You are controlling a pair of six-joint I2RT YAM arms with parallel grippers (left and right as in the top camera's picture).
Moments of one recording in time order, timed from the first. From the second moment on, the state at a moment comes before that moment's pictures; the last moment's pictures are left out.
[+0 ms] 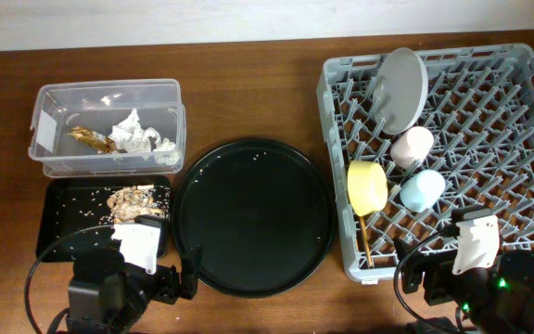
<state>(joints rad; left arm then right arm) -0.19 0.49 0.76 -0.96 0.18 -0.07 0.12 0.50 1.04 -1.18 -0.10 0.03</state>
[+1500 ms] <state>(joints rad) -0.19 0.01 0.03 -0.07 0.02 -0.07 0.05 0.01 0.01 -0.07 -0.07 0.03</state>
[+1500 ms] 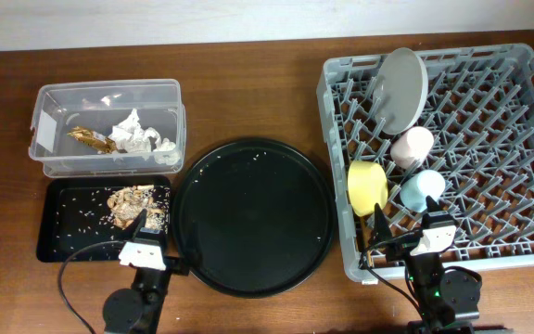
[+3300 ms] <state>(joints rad) -0.19 0.01 0.02 -0.08 -0.04 -0.07 0.05 0.01 0.01 -0.07 -0.07 0.03</state>
